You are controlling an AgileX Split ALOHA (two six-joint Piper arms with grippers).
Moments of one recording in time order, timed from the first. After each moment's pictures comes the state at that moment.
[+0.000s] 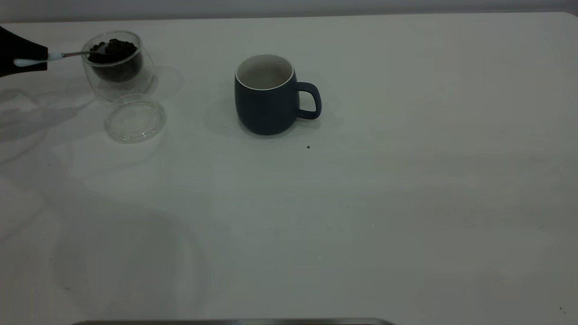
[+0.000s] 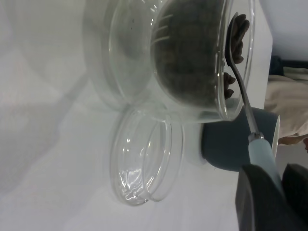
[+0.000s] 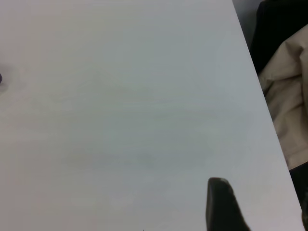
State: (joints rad) left arm 0.50 2.59 -1.70 -1.20 1.15 0.86; right arm -0.11 -0.02 -0.47 0.04 1.13 -0.07
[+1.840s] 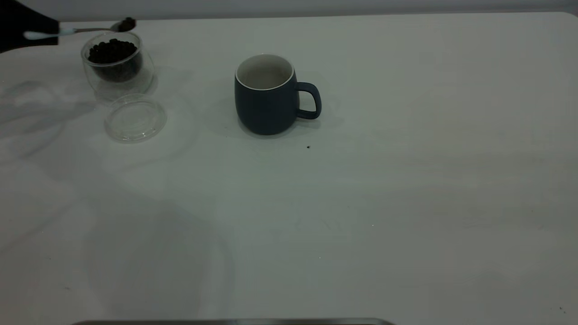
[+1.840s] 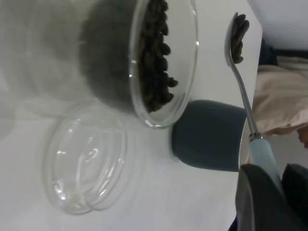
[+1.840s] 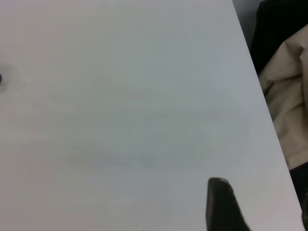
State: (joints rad) left arm 0.41 2.52 -1.70 -1.20 1.16 0.78; right arm -0.11 -0.02 -0.47 0.04 1.13 -0.07
